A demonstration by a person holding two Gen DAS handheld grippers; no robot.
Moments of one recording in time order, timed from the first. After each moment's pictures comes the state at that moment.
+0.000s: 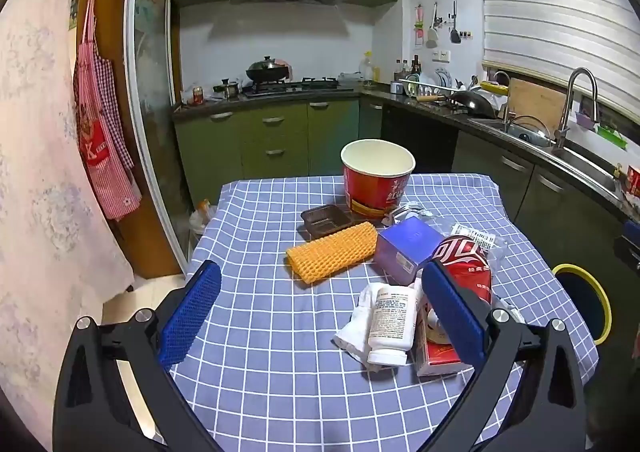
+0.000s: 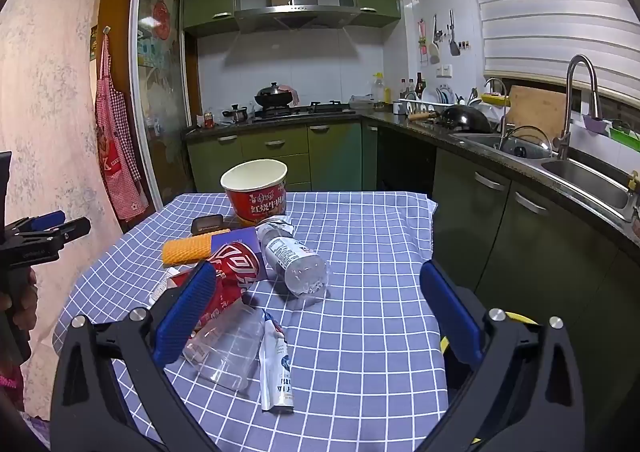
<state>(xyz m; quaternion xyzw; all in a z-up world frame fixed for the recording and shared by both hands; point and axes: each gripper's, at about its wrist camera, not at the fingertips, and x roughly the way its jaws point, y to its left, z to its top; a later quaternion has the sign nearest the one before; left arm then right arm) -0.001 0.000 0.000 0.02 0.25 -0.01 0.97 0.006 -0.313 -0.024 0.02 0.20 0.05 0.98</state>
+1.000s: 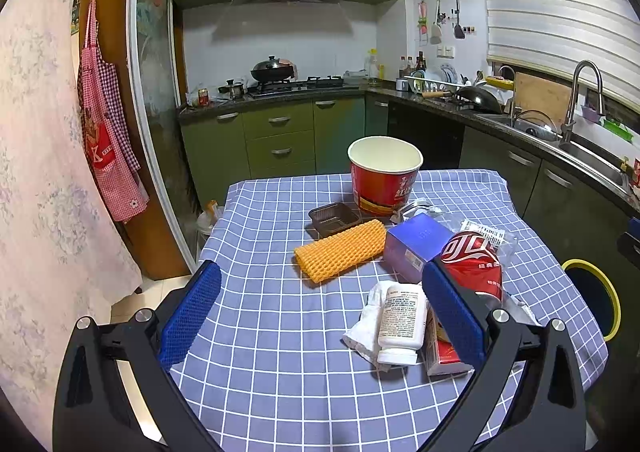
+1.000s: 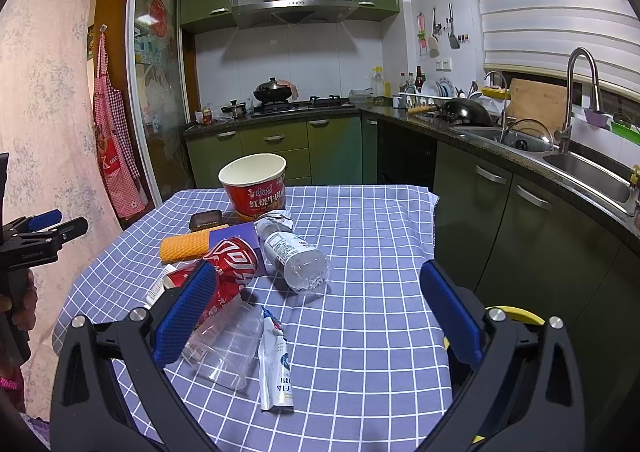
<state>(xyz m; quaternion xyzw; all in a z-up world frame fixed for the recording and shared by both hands) 0.002 0.001 0.001 0.02 0.26 0.00 0.96 0.011 -0.311 -0.033 0.02 0.21 0.05 0.98</state>
